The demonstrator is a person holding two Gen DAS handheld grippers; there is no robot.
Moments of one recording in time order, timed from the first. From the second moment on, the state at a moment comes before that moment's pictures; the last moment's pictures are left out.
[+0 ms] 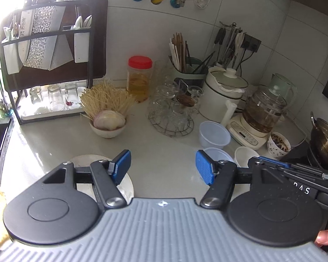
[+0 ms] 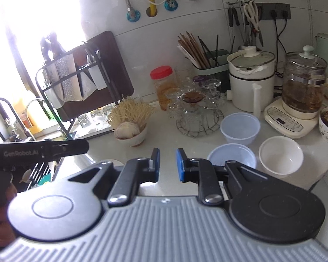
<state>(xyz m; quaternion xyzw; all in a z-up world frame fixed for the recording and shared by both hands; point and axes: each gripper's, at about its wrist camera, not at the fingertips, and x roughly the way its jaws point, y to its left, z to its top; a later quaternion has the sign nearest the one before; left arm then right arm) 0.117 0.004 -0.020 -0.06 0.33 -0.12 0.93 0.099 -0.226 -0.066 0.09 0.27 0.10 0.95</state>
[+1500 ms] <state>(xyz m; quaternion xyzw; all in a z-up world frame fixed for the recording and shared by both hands) 0.221 -0.110 -0.134 -0.08 0.44 -0.18 0.87 0.129 -0.354 -0.157 0.24 0.35 -0.01 0.91</state>
